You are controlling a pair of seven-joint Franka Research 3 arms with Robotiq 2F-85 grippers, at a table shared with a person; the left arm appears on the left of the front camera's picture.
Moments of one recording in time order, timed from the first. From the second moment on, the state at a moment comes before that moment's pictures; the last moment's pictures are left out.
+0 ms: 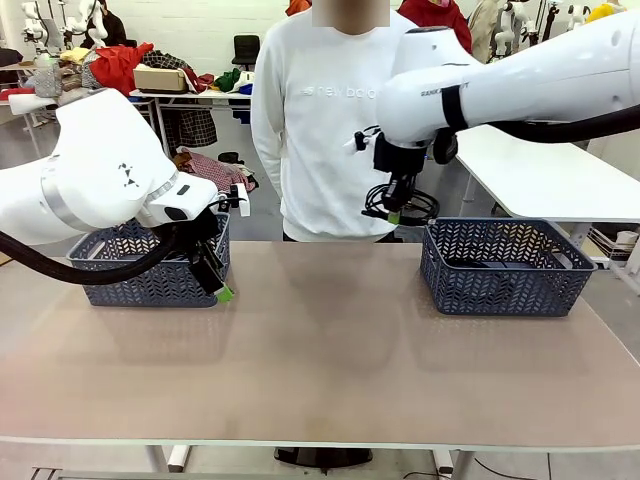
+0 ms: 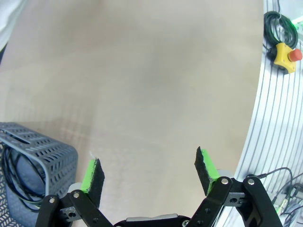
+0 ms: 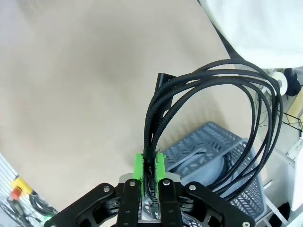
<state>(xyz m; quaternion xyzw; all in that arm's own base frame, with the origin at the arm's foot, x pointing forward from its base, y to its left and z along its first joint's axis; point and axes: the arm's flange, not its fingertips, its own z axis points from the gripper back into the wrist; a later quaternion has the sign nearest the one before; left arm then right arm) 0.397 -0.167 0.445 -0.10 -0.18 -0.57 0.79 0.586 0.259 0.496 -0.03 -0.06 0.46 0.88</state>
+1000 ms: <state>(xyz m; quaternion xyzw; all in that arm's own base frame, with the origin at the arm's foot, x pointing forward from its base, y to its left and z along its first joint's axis) 0.397 -0.167 0.445 -0.10 -0.18 -0.57 0.79 0.596 0.209 0.496 -0.04 -0.06 0.51 0.86</state>
